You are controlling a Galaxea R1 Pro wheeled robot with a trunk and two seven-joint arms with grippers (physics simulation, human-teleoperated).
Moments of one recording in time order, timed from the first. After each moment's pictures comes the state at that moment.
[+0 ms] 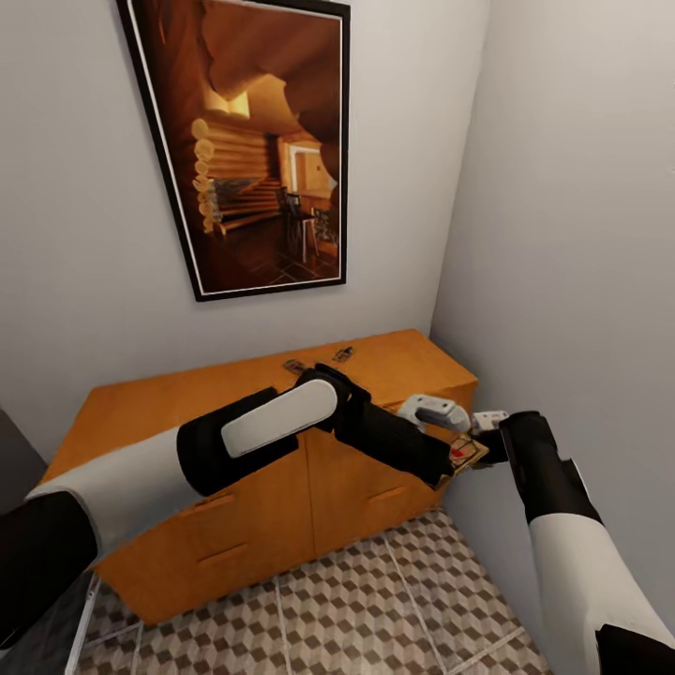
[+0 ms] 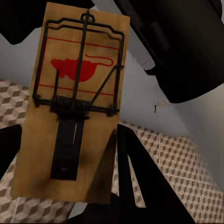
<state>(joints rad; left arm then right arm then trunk) -1.24 0.01 -1.15 -1.43 1.80 0.91 0.42 -0.82 -0.03 -0.27 -1.01 0.66 0.99 0.65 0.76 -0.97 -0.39</state>
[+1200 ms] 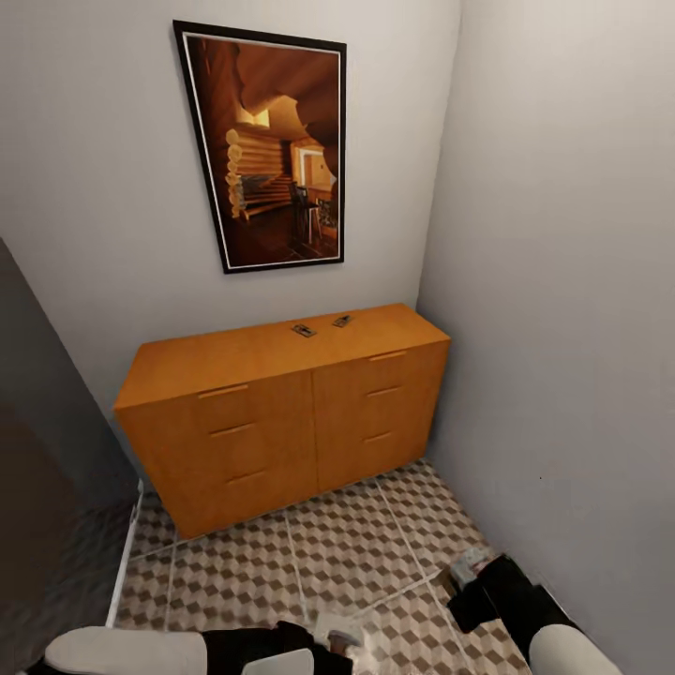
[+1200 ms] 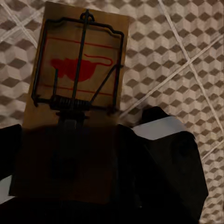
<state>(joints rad) -0.72 -0.02 -1.80 -0.73 1.81 0.25 0.38 -0.58 -0.02 -0.27 -0.46 0.84 0.49 0.55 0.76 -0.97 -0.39</state>
